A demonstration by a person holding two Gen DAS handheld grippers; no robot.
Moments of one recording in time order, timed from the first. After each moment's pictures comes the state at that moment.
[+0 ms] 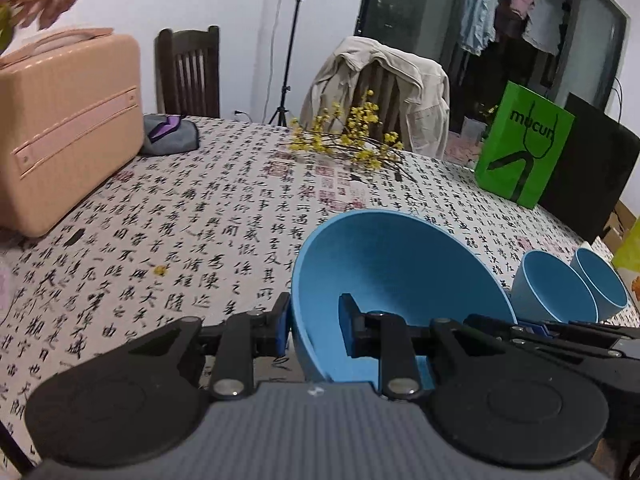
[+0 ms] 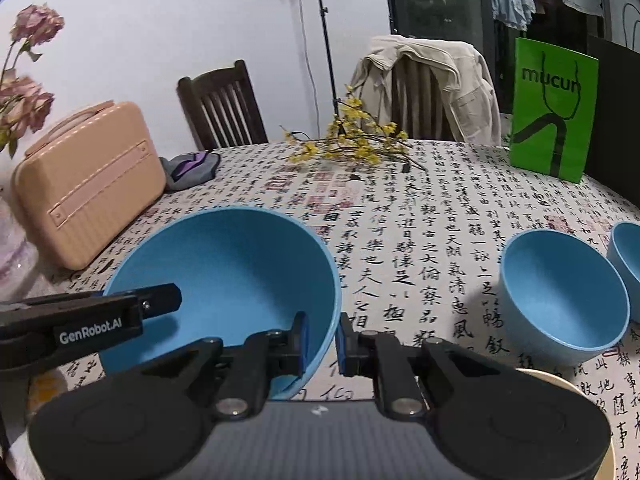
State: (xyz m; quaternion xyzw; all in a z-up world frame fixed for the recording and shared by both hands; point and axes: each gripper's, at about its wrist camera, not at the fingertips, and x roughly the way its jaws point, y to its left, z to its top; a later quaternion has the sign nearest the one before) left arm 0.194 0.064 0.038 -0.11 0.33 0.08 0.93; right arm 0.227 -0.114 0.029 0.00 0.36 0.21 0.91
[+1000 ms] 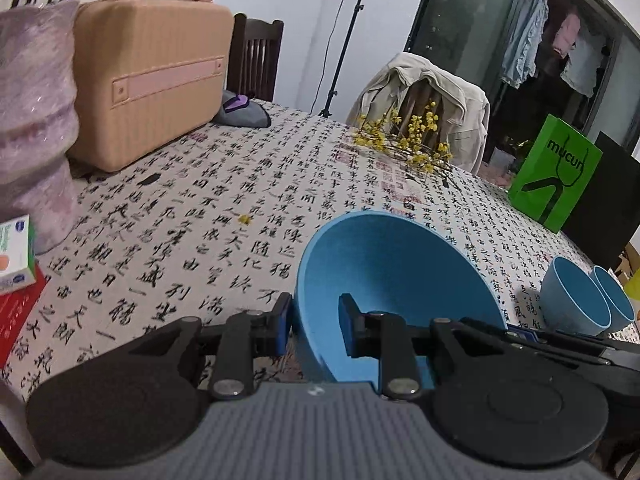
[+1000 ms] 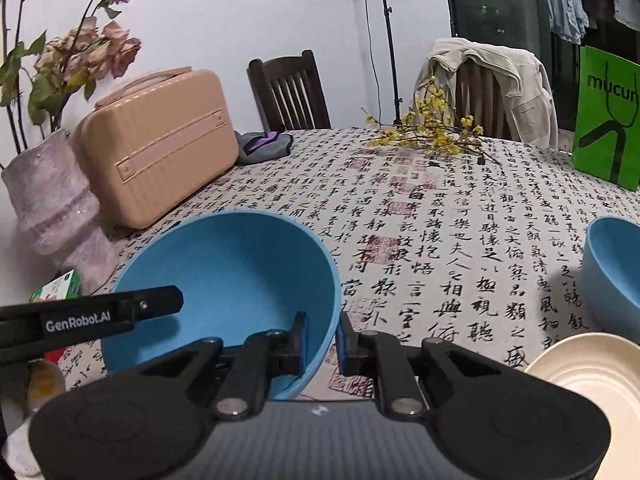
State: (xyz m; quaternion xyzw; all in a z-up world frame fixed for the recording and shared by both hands) left arm 0.116 0.118 0.011 -0.18 0.31 0.13 0.93; right arm 0.177 -0.067 0.002 -0.01 0.35 0.29 0.89
